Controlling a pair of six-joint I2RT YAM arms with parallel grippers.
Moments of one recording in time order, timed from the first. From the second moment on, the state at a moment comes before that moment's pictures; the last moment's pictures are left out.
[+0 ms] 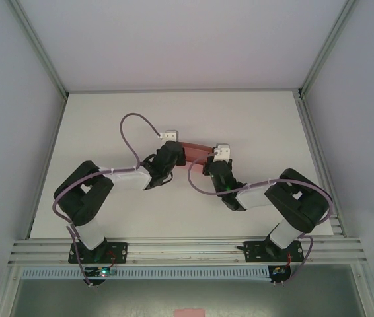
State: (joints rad) left arm -0.71 1.73 0.86 0.31 -0.30 -0.53; right arm 0.77 1.62 0.45 0.81 0.60 0.34
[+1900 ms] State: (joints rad) left arm -0.61 1.36 0.54 0.04 0.09 -1.16; right arm 1.02 1.30 0.25 0.63 0.45 0.11
